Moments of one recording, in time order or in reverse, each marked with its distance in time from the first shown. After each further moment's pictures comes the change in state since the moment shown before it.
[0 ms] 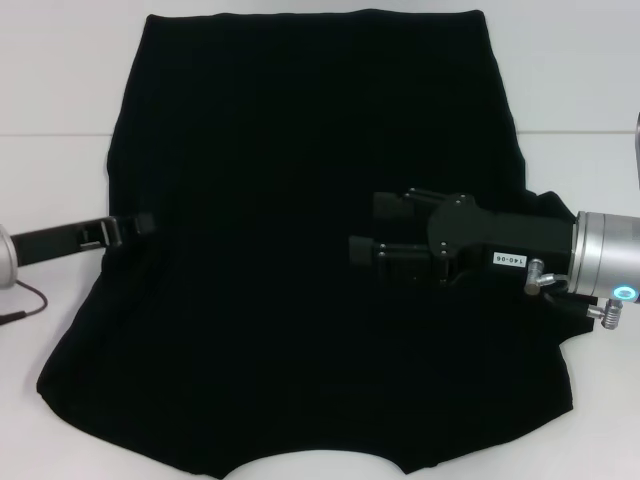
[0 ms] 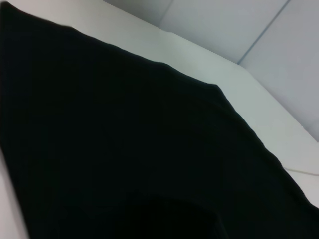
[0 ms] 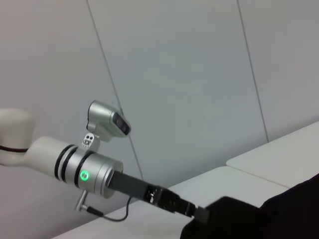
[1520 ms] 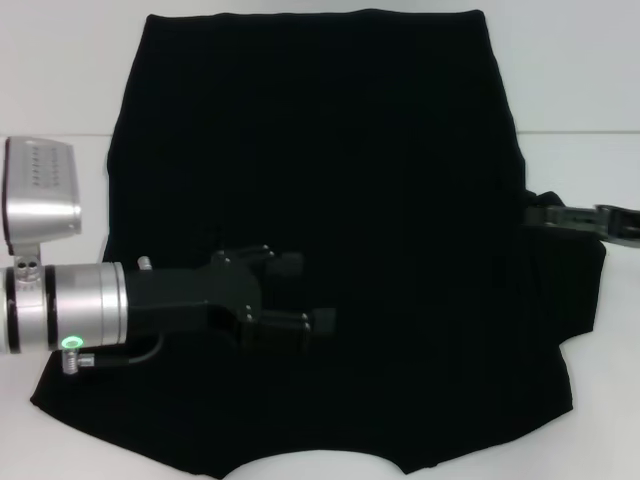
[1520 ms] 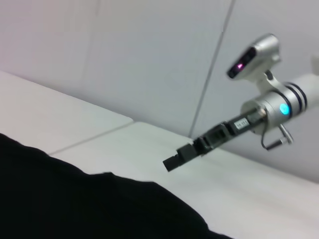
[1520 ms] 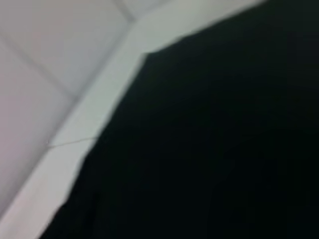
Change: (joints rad) left arm -0.041 -0.067 0.120 -0.079 -0.073 0.342 0.609; right arm -0.077 -0.190 0.026 -0.043 -0.172 0.197 0.736
